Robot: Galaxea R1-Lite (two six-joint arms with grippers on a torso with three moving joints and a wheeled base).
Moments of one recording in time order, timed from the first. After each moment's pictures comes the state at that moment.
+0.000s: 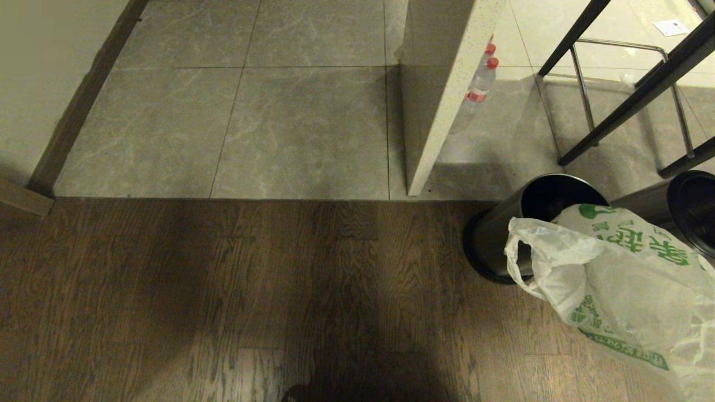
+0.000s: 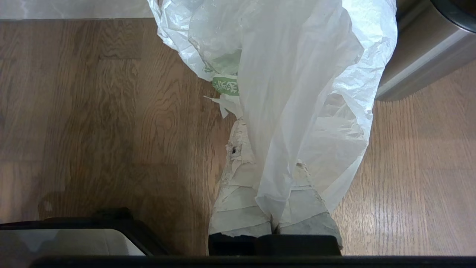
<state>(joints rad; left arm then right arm) 0.00 0.00 0.00 0.00 0.01 -0.01 0.00 0.00 -0.01 0.03 0.00 0.00</state>
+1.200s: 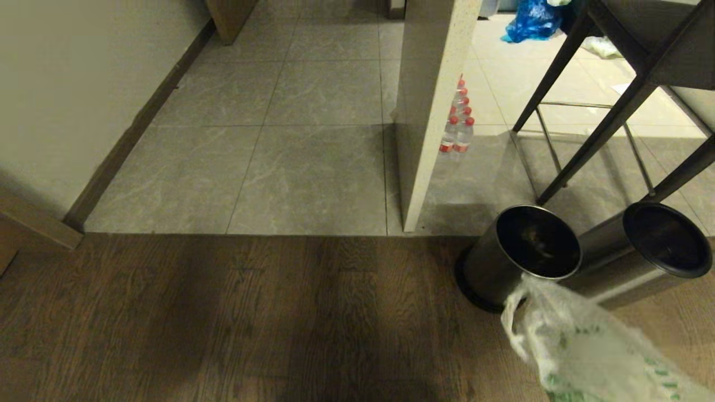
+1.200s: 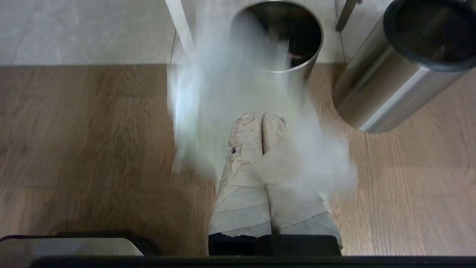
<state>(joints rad) 0.00 0.00 0.00 0.00 0.01 -0.01 0.00 0.00 -0.01 0.04 0.00 0.00</state>
